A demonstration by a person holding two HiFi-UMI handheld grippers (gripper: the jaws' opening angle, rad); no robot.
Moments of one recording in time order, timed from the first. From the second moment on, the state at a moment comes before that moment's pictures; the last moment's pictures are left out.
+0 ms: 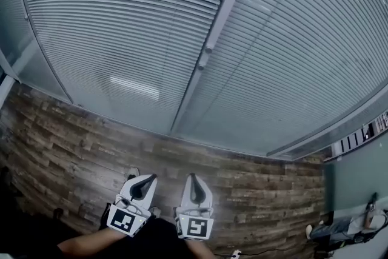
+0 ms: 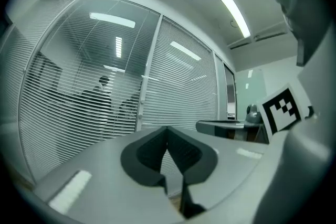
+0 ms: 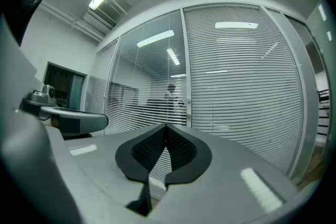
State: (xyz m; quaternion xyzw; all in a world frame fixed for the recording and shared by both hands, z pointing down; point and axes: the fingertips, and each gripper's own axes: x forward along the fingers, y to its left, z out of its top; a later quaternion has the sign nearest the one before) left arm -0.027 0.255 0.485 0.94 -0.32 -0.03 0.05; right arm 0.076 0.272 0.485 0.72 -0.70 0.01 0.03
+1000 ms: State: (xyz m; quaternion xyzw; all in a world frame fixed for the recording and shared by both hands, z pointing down) left arm 0.003 0.090 0.441 0.96 -0.27 -0.07 0.06; right arm 0.105 0.120 0.462 0.75 -0.65 0.03 0.07
